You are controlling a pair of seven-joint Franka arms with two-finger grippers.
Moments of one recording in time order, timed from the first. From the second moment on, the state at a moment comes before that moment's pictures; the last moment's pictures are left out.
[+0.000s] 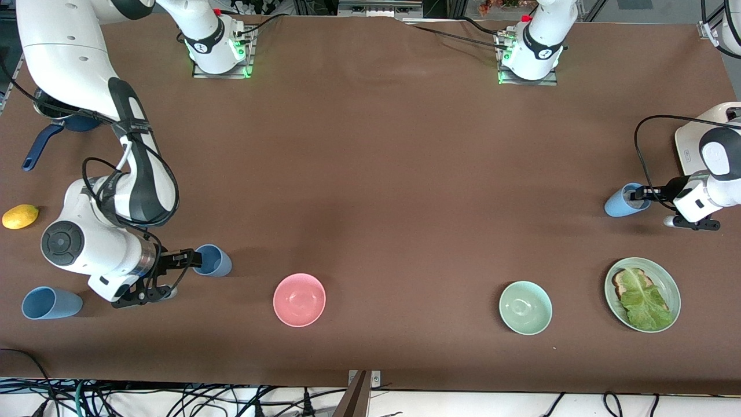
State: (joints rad) left arm 0.49 0.48 -0.06 -1.89 0.02 2.09 0.49; right arm 0.00 0.78 0.10 -1.30 -0.05 2.04 -0.12
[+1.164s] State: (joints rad) left arm 0.48 0.42 -0.43 -1.67 0.02 1.81 0.18; right arm 0.00 0.79 0.11 -1.30 -0.05 2.05 -0.07
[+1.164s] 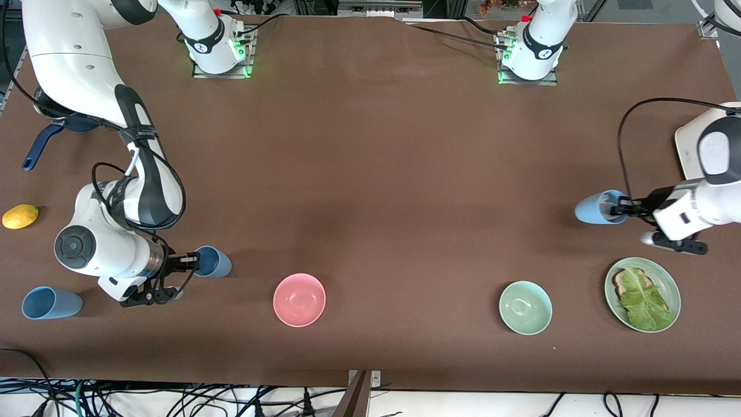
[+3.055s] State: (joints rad) left arm -0.16 0.69 -0.56 -1.67 0.36 2.23 -1.07; right arm 0.09 0.79 0.11 -1.17 -0.12 1.92 -0.04
